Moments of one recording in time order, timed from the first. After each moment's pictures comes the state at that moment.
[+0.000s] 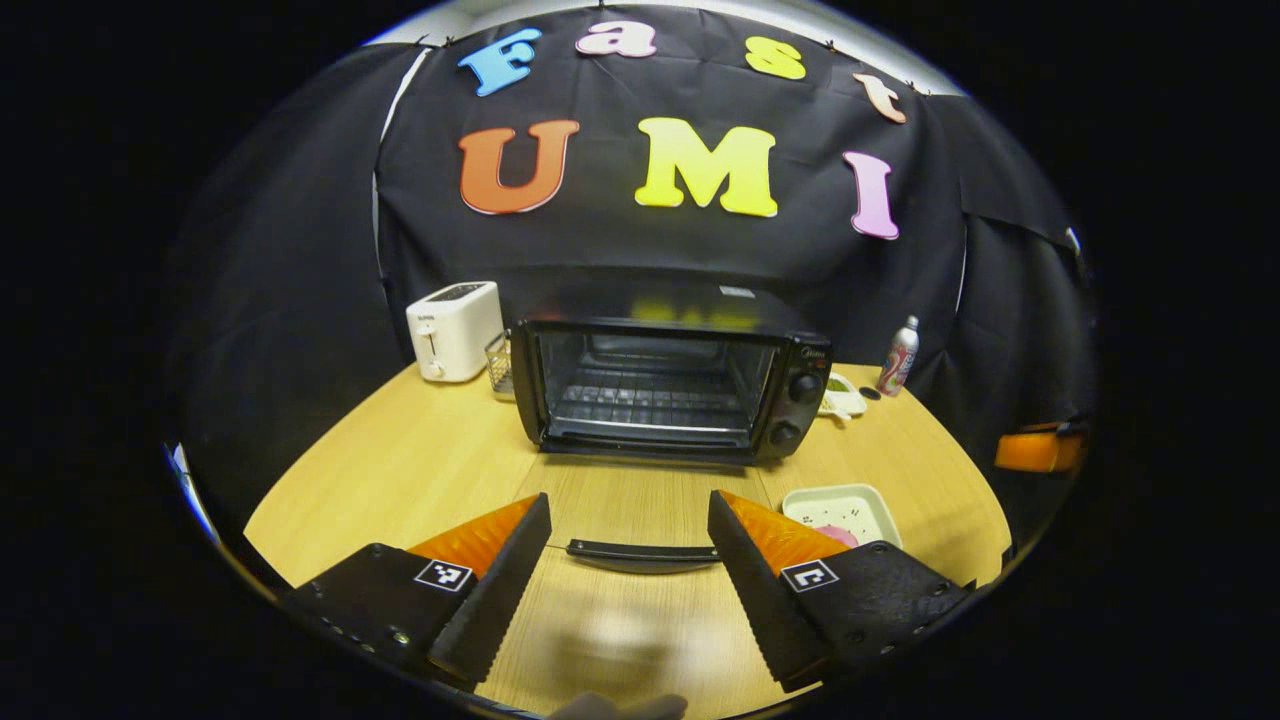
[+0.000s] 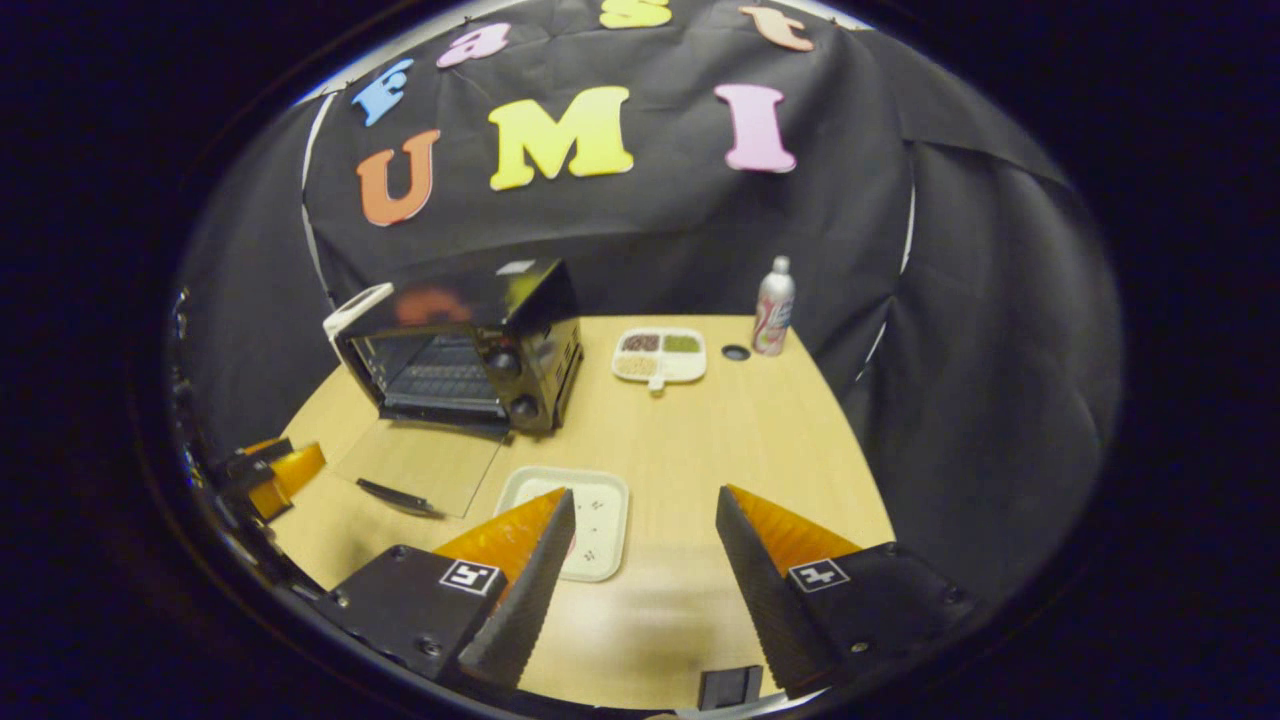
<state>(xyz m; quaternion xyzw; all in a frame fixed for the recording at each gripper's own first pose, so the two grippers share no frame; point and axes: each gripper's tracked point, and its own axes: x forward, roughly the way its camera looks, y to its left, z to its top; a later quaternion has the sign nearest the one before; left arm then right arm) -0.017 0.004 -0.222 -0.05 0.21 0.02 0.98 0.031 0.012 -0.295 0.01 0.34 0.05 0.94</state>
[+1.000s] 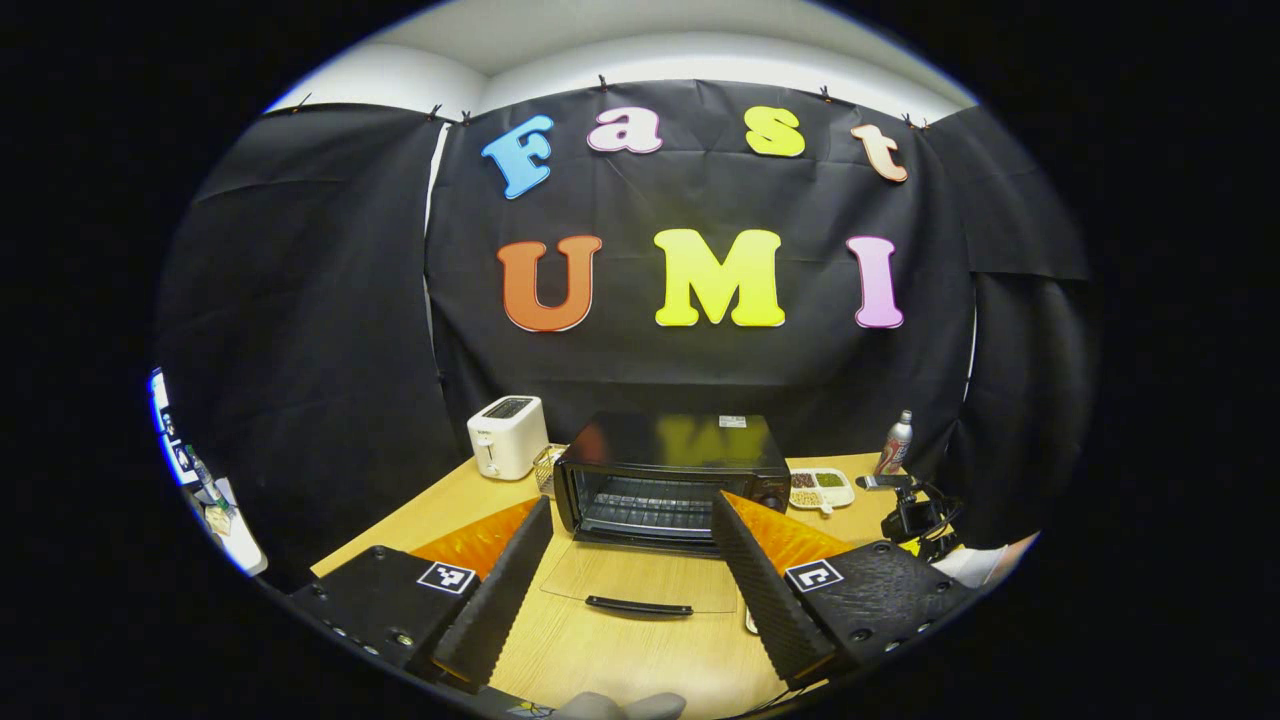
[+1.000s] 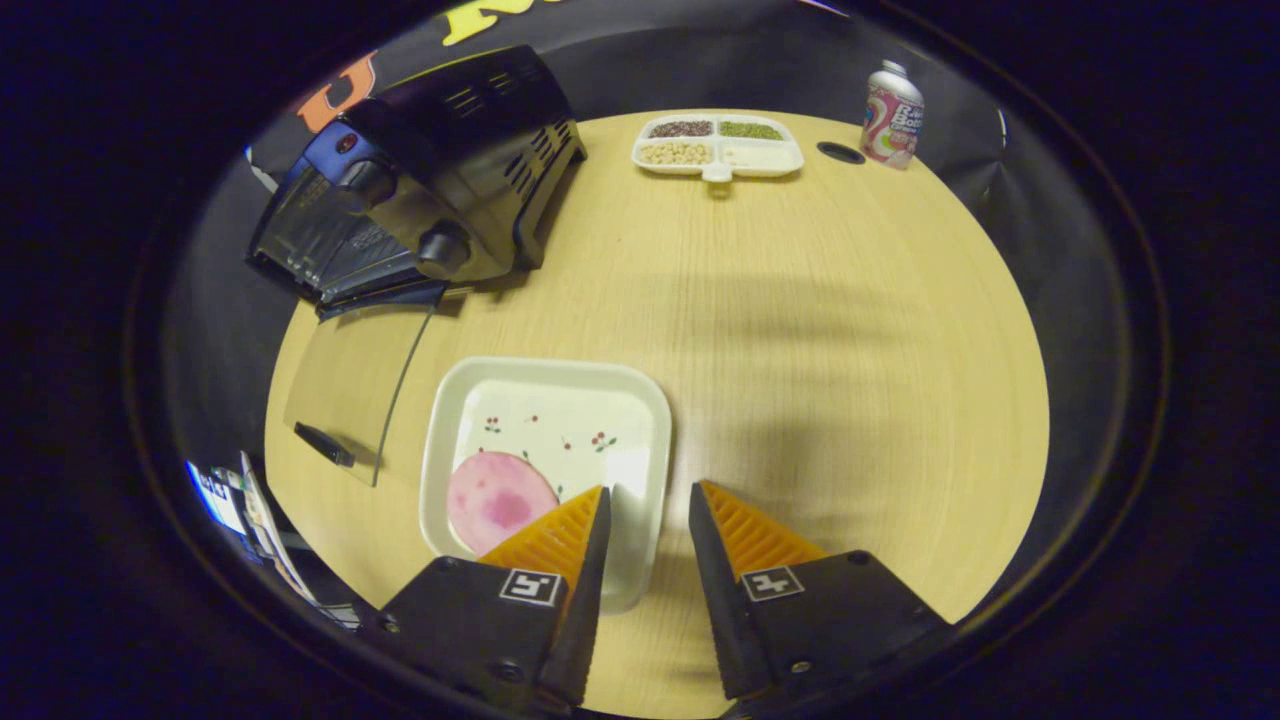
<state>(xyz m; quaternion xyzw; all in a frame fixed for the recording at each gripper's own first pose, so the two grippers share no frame) -0.052 -0.015 -0.077 -0.02 0.10 0.08 0.99 0.095 0.036 -0.441 0.02 0.58 0.07 0.81</state>
